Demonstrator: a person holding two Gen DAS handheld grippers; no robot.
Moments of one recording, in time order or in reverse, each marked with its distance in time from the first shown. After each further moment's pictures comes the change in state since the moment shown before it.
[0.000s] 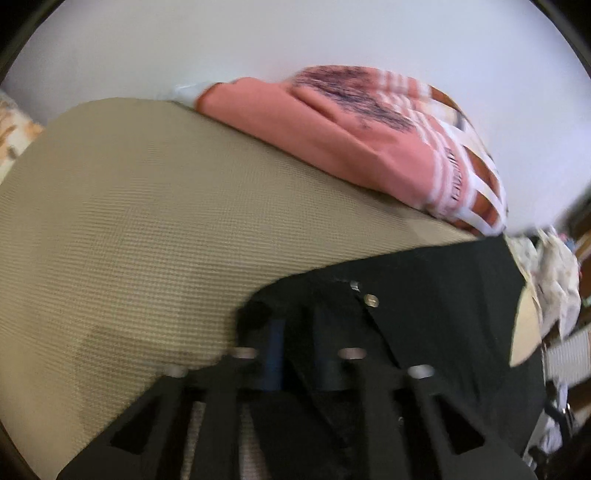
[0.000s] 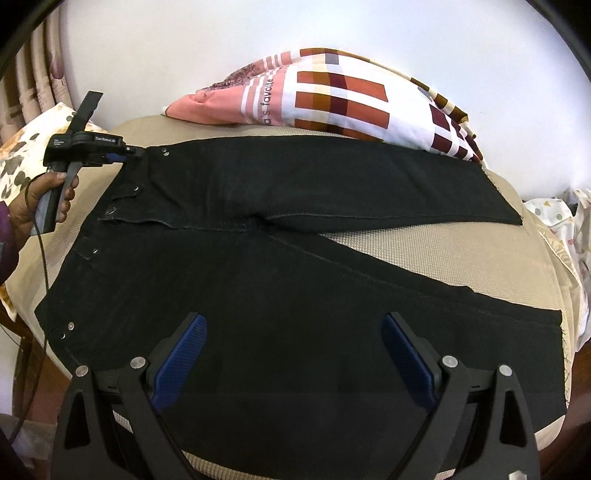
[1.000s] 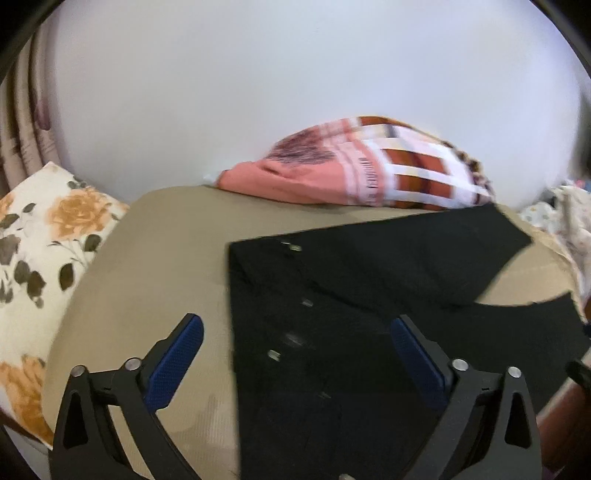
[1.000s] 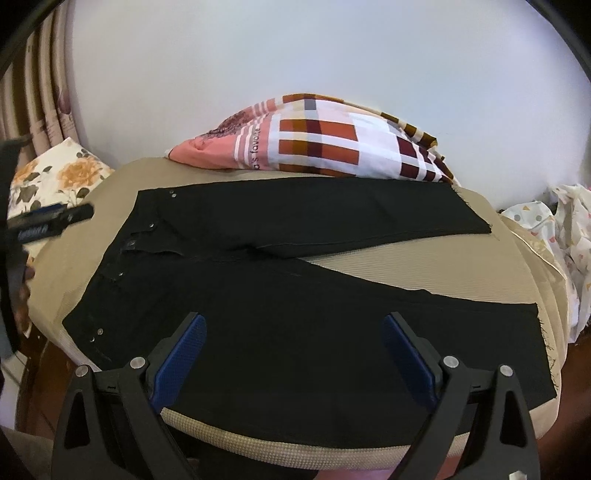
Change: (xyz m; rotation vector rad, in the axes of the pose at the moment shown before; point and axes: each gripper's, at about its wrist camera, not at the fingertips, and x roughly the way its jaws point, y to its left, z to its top) left arm -0.151 -0.142 -0.133 0.216 -0.252 0.312; right arm -0.071 -0.020 -0.014 0.044 -0.137 0.004
